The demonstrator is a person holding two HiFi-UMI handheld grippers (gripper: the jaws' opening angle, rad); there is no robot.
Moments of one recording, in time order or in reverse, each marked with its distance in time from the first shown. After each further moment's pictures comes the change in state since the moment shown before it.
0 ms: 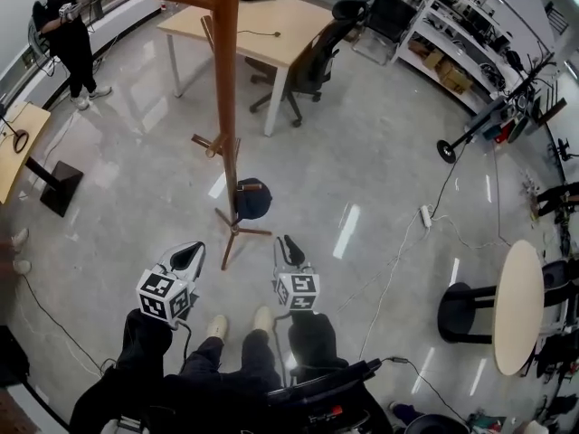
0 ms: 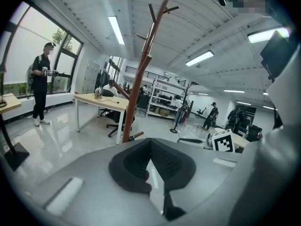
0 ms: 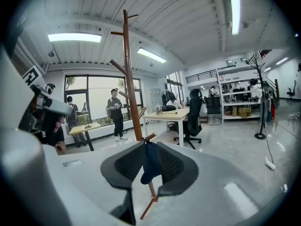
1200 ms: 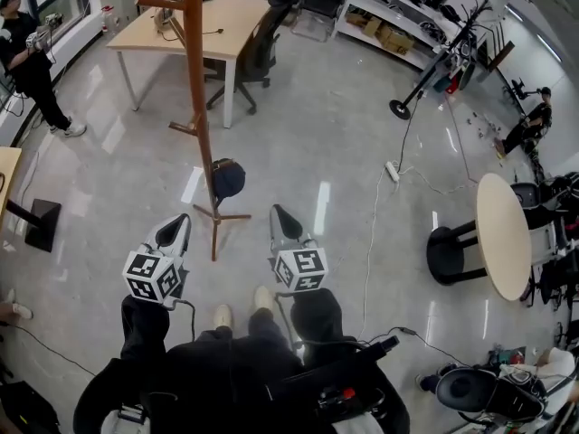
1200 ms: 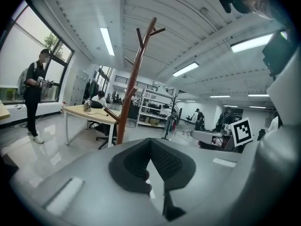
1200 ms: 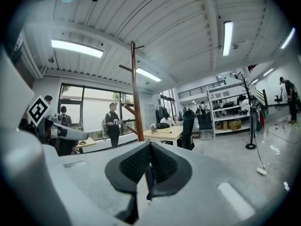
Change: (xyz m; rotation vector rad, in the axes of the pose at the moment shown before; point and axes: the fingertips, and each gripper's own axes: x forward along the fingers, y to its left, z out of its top) left arm -0.041 -0.028 0.060 0.073 -0.117 -0.130; right arm -0.106 0.040 0.118 0.008 -0.189 -0.103
